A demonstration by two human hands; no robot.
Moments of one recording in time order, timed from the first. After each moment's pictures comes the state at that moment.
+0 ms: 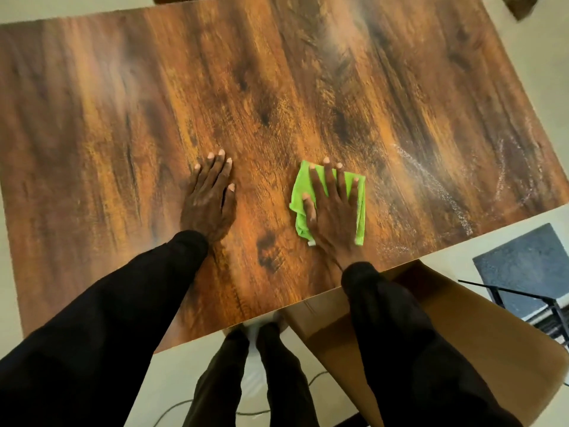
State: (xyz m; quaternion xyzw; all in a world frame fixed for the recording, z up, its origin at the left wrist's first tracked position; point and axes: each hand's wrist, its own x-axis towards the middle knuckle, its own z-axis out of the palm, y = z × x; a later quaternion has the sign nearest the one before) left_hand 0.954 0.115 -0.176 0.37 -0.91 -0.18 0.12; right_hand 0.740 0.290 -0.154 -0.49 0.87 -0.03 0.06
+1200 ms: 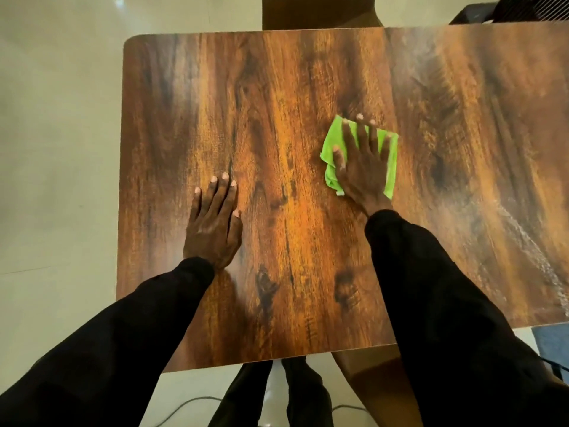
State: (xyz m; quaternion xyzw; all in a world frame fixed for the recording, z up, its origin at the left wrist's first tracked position) left_hand 1.095 0.056 -0.185 0.46 -0.88 -0.09 0.10; right_hand 0.748 0.074 -0.153 -0.54 0.84 -0.04 0.07
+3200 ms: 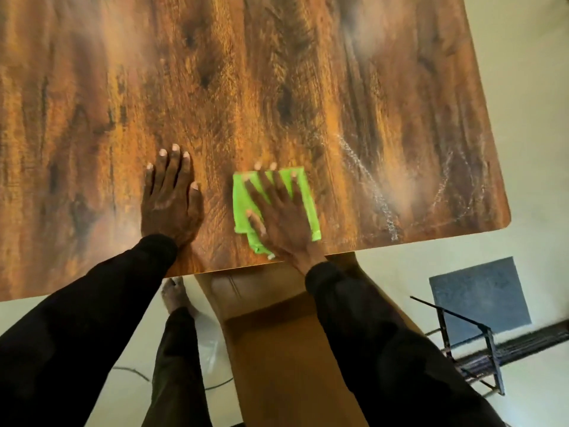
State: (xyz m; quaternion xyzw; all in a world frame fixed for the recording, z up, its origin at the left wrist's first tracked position) left_hand 0.894 0.252 -0.181 0.50 -0.85 -0.10 0.12; right_hand 0.670 0.372 -0.156 -0.67 0.73 -0.04 0.10
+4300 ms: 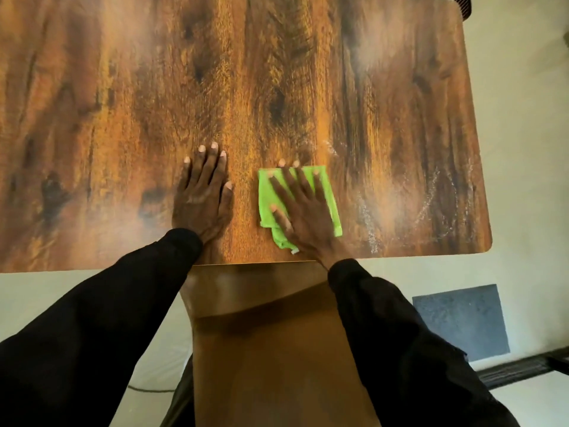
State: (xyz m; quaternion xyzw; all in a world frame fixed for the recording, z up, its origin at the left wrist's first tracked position) left_hand 0.814 0.293 -0.178 0.48 -0.86 -0.11 0.12; right_hand 0.583 0.395 -0.160 -0.72 0.69 -0.01 0.07
